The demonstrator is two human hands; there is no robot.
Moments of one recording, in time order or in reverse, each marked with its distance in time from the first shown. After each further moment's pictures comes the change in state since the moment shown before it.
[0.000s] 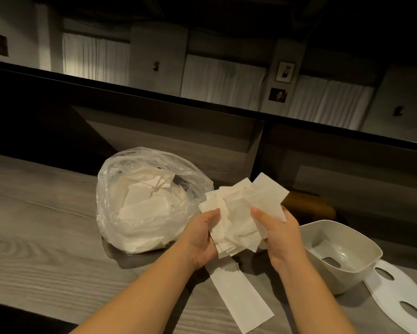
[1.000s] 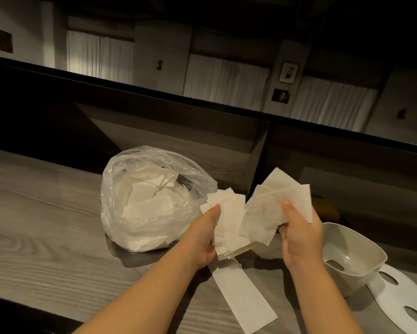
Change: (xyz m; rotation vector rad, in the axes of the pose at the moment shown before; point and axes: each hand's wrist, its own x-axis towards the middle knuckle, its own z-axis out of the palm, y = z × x) left_hand -0.007 0.004 0.008 0.169 0.190 0.037; right_hand -0.003 -0.013 -0.012 0.151 0.108 -0.184
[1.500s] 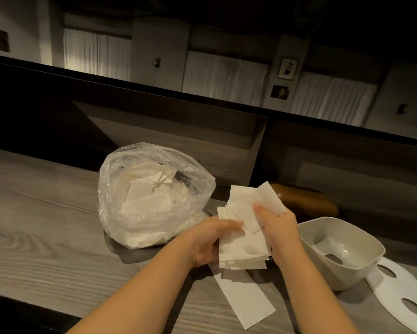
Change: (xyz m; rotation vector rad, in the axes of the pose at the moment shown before) left_hand -0.001 -0.002 -0.007 0.347 -0.284 -0.108; right_hand 0.003 0.017 0.014 -0.337 -0.071 0.182
